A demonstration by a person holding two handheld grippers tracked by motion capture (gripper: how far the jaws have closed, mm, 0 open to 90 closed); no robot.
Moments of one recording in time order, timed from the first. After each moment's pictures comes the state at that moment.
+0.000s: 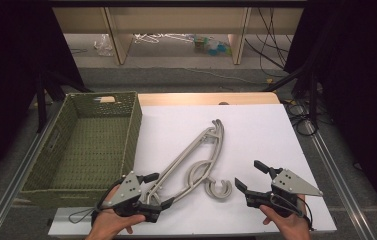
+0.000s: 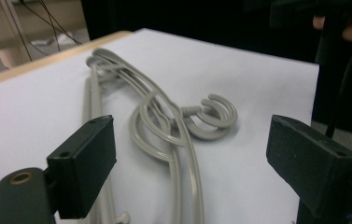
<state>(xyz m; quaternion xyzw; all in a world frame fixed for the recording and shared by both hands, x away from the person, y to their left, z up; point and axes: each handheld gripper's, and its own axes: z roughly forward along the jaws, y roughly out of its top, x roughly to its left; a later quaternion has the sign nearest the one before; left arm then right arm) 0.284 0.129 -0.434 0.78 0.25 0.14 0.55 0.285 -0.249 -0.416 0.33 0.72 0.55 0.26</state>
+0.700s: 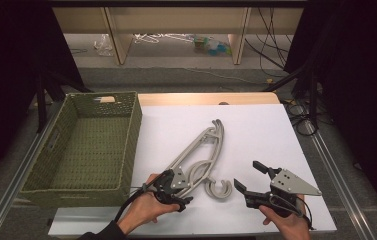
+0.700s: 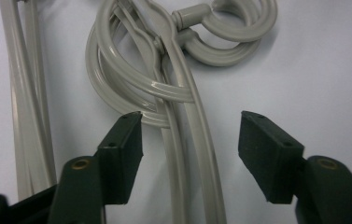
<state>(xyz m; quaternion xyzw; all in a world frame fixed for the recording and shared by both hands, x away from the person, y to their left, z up) 0.329 0.053 -0.457 0.91 0.22 0.12 0.32 0.285 -0.248 -0.416 0.32 0.72 0.55 0.25</state>
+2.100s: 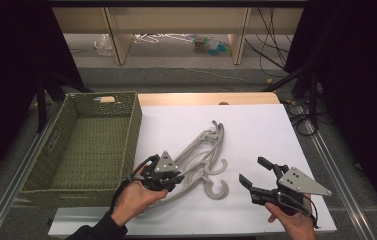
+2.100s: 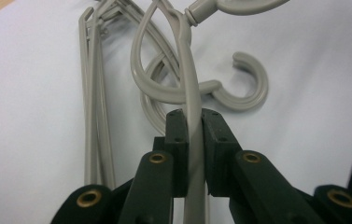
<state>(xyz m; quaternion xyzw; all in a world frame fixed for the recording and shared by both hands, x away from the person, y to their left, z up) 0.335 0.084 -0.405 0.87 0.28 0.12 0.39 0.287 -0.259 -0.407 0.31 0.70 0.58 0.27</state>
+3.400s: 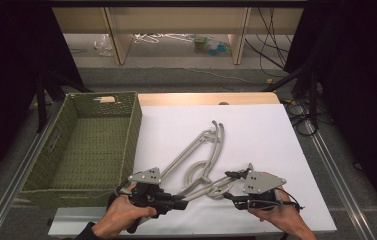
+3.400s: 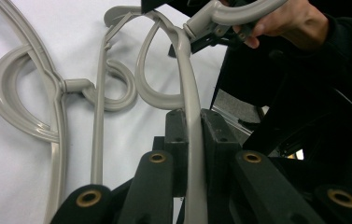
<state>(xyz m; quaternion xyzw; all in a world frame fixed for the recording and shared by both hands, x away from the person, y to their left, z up) 0.302 0.106 -0.423 0.82 0.25 -0.10 0.51 0.313 -0.218 -0.431 0.12 0.86 0.45 0.21</state>
